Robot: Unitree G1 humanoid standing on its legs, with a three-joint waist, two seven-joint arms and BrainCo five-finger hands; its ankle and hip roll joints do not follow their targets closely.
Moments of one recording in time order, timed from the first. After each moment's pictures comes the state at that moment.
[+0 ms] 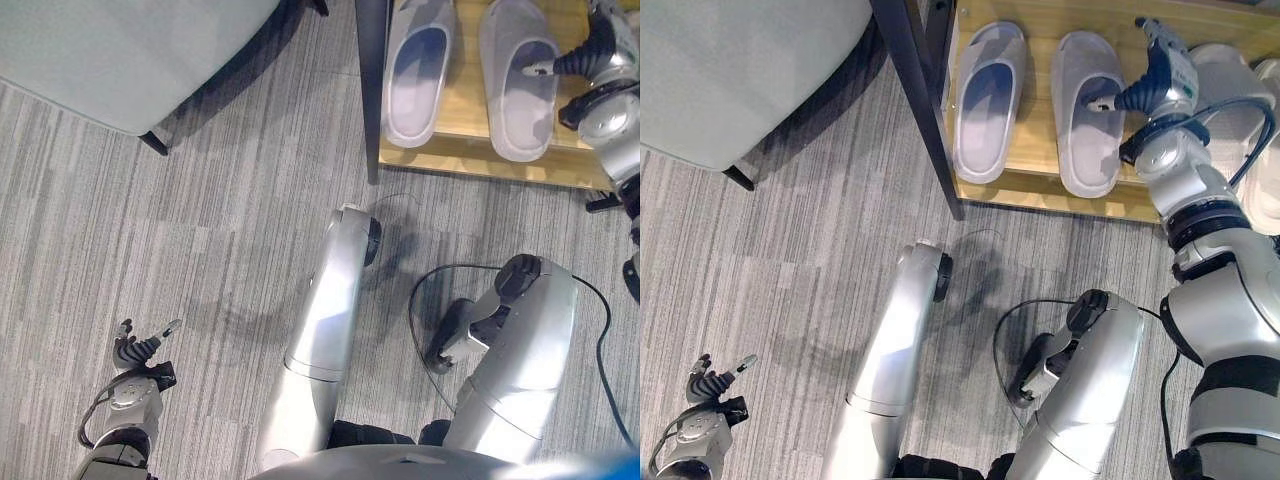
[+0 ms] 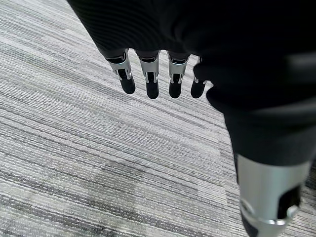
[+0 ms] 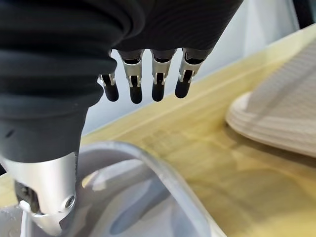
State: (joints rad) left arm -0.08 0.56 -0.08 1.09 -0.60 -0.33 0.28; right arm -1.28 -0.82 0.71 1.08 0.04 -0.17 -0.38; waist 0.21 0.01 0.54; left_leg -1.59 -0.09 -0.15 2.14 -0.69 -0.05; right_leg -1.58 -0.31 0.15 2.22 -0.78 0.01
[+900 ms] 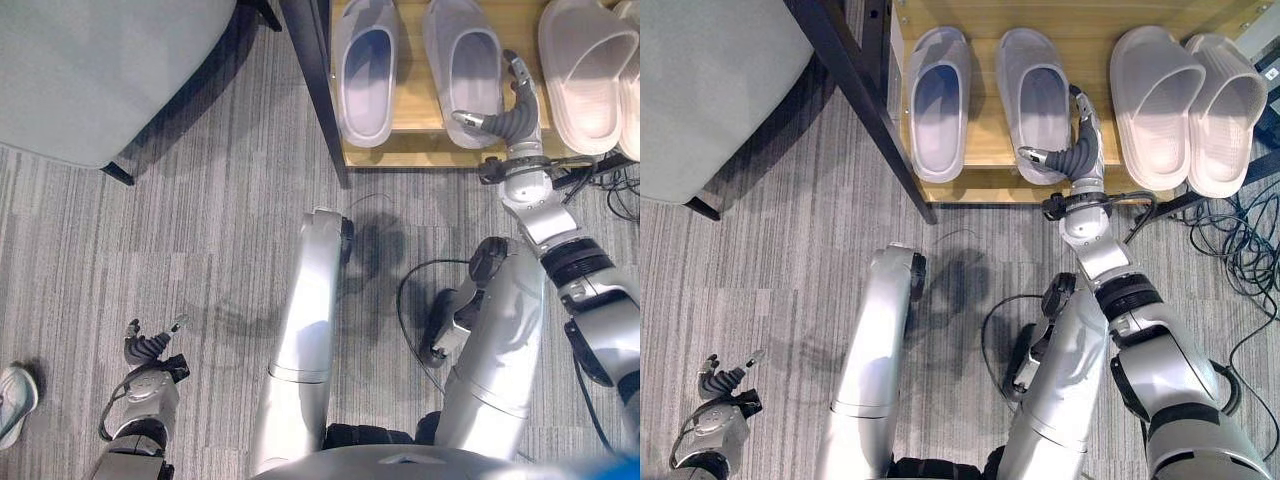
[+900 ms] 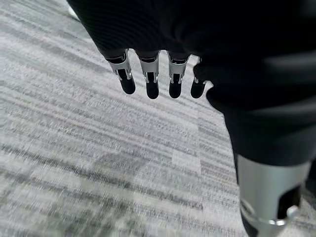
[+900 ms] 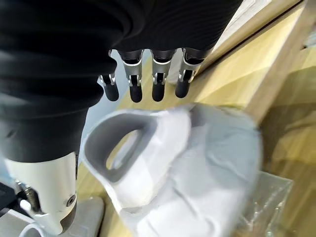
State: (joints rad) left arm -0.12 0.47 -0.03 1.10 -0.58 -0.32 0.34; right arm -0.86 -0.58 0.39 0.63 0.13 -0.20 -0.49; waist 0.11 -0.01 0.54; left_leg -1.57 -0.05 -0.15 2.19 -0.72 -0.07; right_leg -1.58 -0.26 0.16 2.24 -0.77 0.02
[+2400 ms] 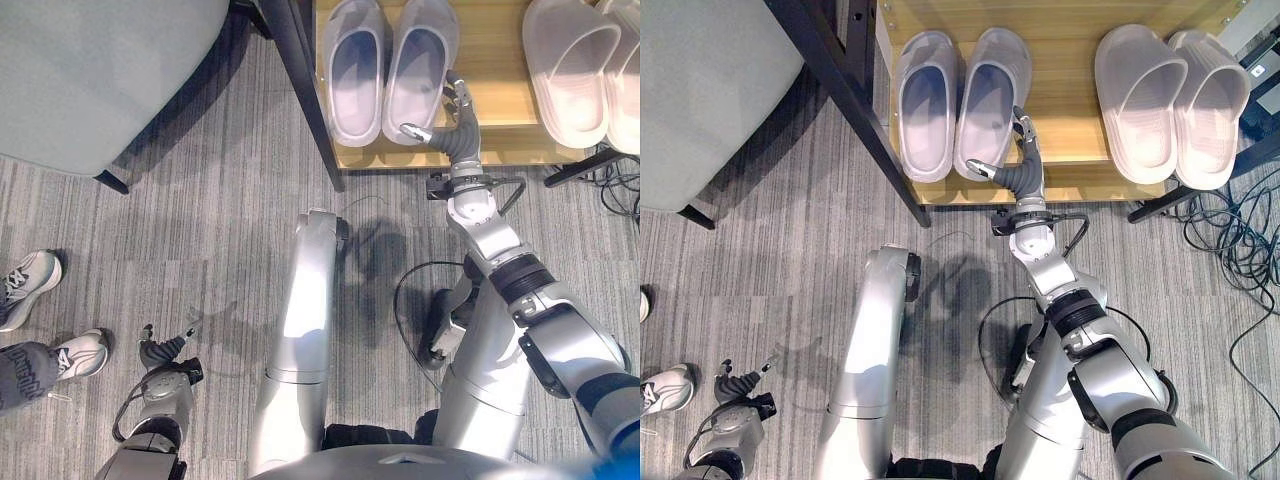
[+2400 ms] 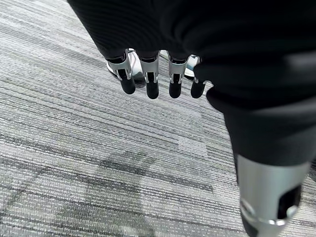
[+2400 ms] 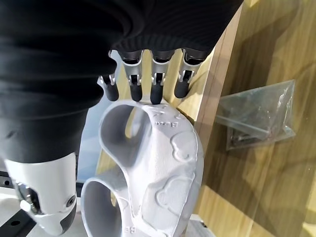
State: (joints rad) left arm -0.14 0.44 -0.04 1.13 -0.50 -0.29 0.40; right arm -0.83 -0.38 0.40 0.57 0.21 -0.23 -0.46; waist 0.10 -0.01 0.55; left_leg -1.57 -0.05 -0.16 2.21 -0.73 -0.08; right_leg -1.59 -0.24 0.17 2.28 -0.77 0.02
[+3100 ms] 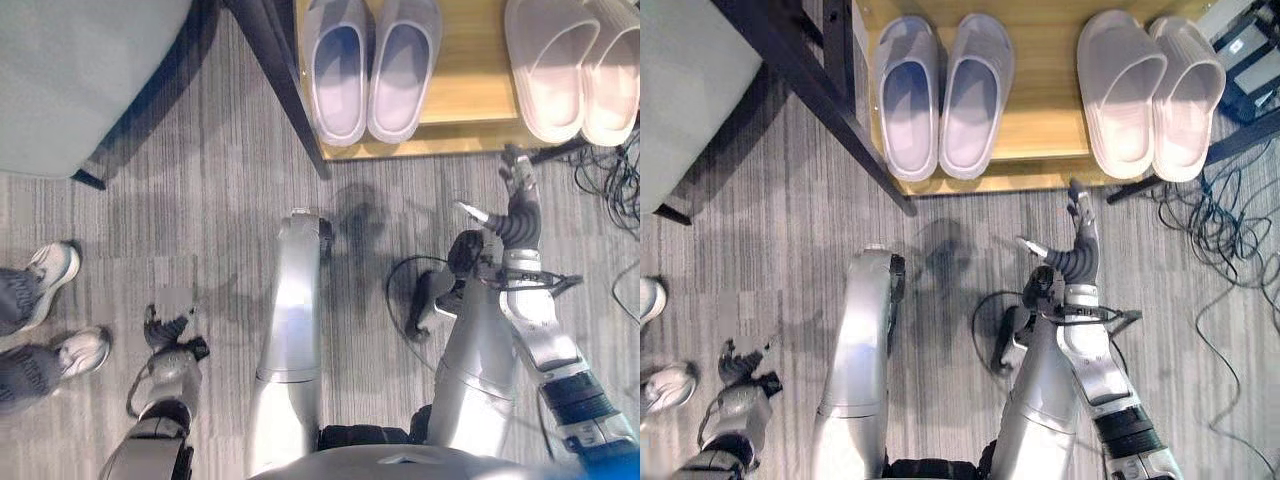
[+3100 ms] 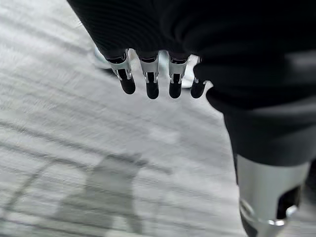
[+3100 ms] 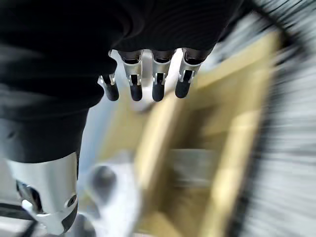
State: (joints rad) left arm -0.23 0.41 0.09 0.95 -0.48 -0.30 0.44; right arm -0.13 -0.44 0.17 0.09 0.04 -0.30 -0.46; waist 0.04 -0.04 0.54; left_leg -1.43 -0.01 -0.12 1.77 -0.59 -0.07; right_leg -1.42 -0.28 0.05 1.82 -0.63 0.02
